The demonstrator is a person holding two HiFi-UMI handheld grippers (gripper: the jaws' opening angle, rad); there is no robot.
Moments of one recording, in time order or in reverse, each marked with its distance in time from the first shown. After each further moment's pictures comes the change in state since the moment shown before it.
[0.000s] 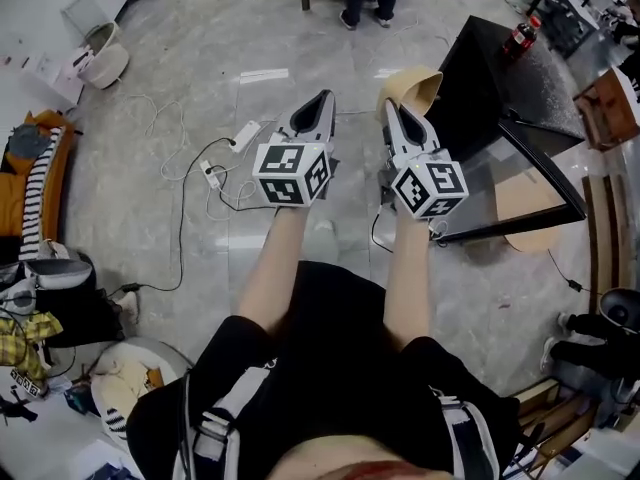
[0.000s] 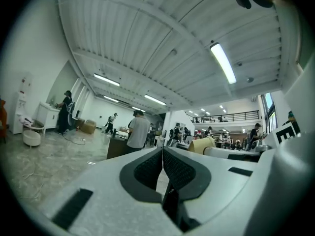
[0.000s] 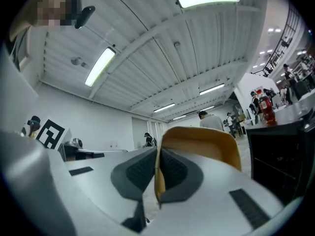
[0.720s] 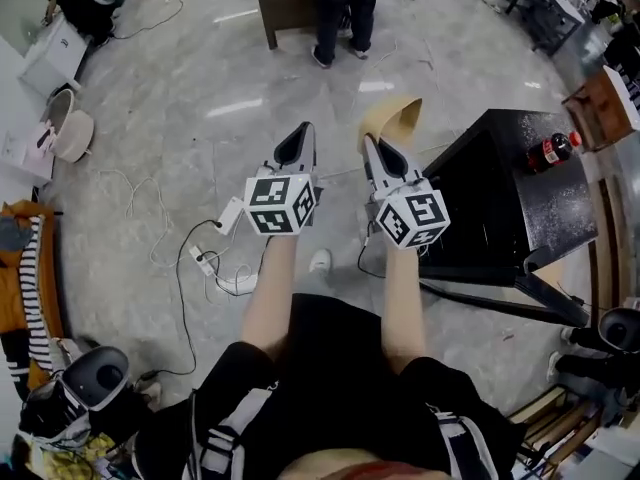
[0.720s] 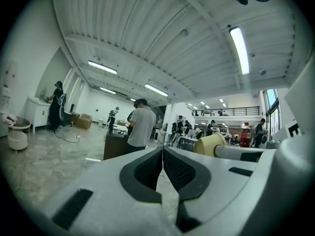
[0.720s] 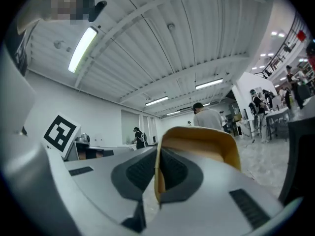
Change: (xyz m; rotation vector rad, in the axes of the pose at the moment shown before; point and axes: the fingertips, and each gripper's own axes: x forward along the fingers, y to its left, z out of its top) left arm 0.313 0.181 0.002 0.009 0.091 -0.027; right arm 0.286 -0.171 -0.029 -0.035 0.057 -0.064
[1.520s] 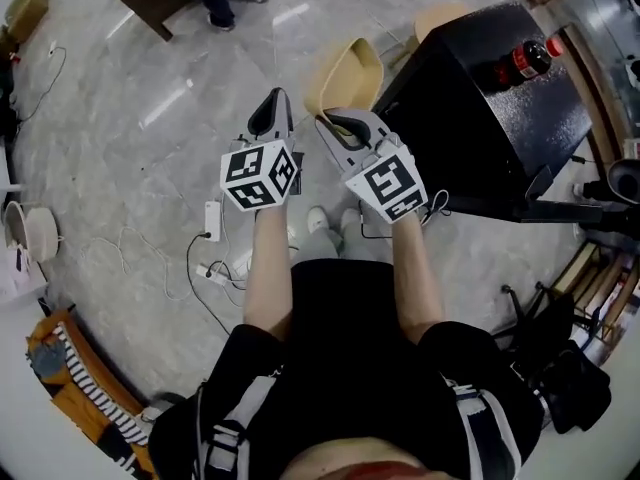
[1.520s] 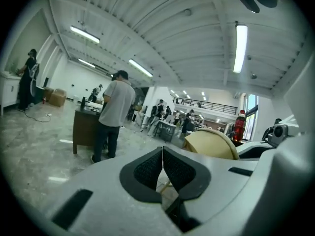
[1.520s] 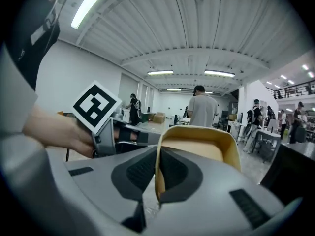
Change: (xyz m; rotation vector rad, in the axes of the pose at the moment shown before) left arm 0.145 -0.044 -0.075 -0.069 0.215 -0.264; right arm 0.018 -0.069 -0.061 -0.257 0.362 -0.071
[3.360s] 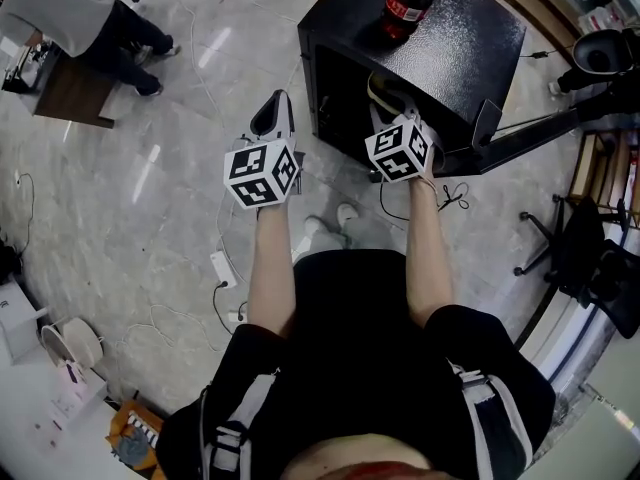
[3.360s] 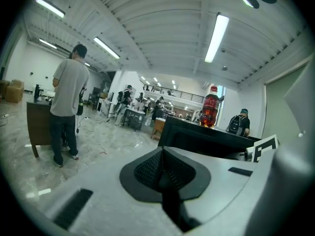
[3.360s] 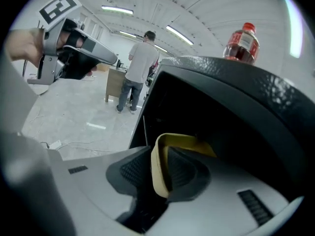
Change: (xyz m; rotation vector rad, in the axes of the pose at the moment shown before) left arm 0.104 -0.179 -0.049 0.120 0.168 -0.385; right arm -0.194 -0.196 -0.199 0.032 0.617 -0.712
